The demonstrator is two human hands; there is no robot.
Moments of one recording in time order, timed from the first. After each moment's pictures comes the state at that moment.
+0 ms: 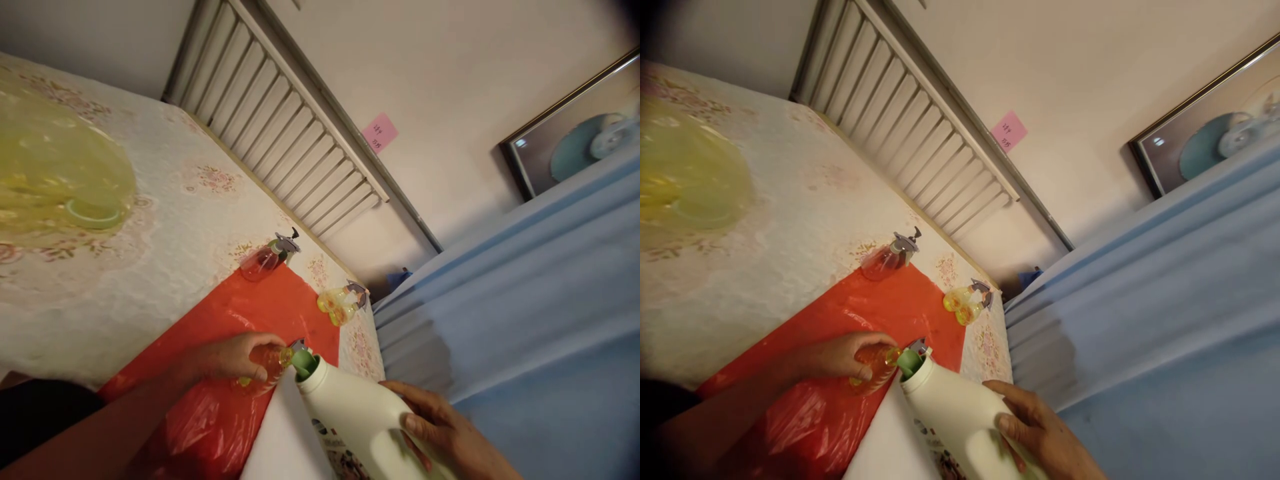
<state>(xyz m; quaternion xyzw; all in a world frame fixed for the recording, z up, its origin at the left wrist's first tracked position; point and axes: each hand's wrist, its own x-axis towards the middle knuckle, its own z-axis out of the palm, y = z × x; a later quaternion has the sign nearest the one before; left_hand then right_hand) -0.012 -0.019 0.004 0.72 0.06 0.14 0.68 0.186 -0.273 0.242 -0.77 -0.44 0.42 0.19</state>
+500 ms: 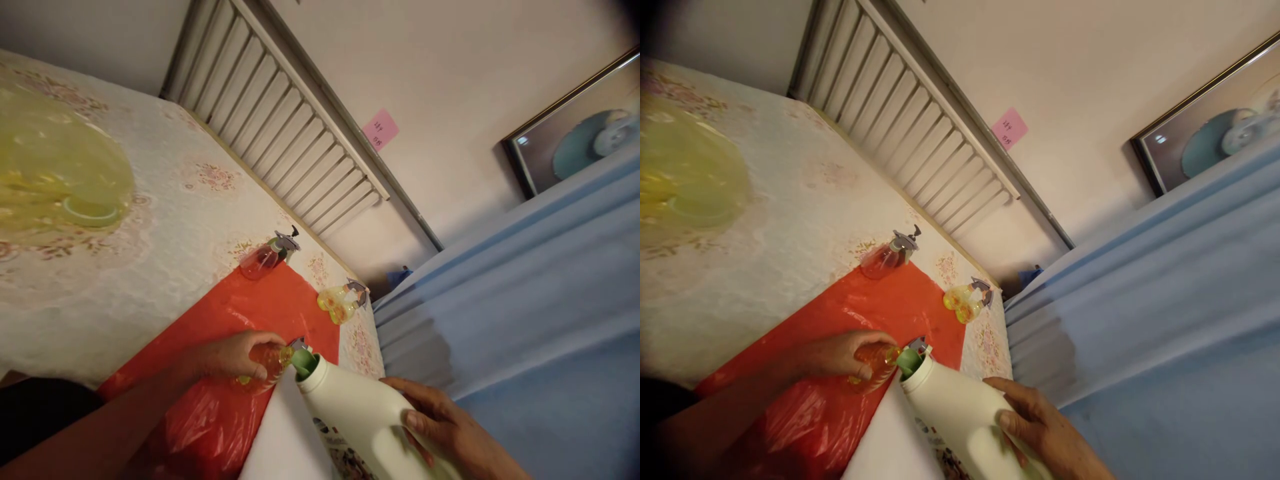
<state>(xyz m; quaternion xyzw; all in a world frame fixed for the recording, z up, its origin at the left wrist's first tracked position) -0.015 -0.020 0.014 0.72 0.07 0.13 0.68 0.187 -0.269 0.249 -0.78 -0.45 0.40 0.16</state>
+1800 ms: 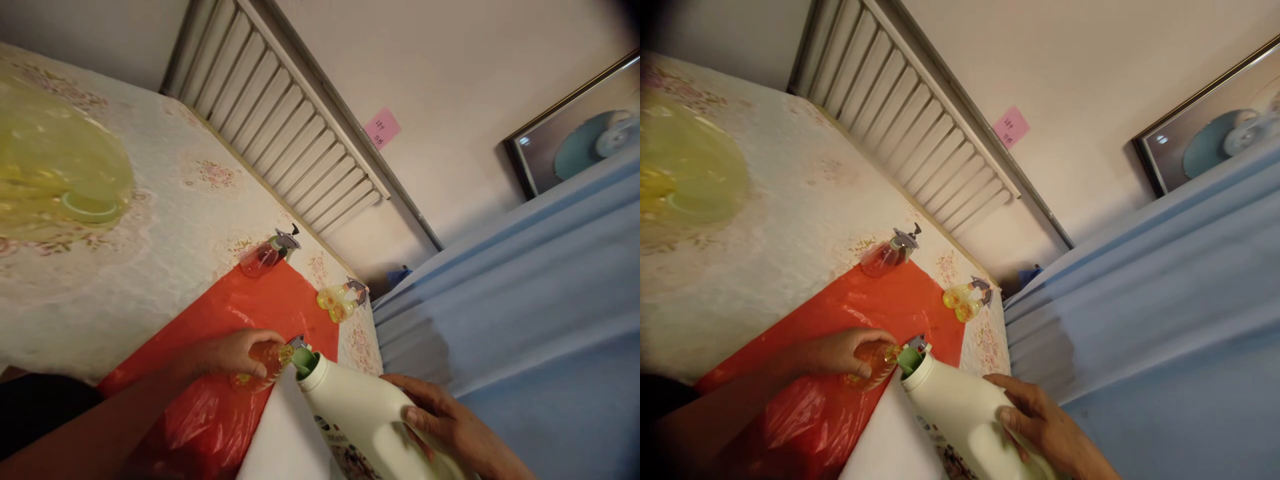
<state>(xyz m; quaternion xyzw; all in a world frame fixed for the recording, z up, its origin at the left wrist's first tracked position) -0.015 -0.020 0.016 0.72 0.05 0.13 0.68 0.184 -0.263 0.256 -0.78 -0.47 0.40 0.15</state>
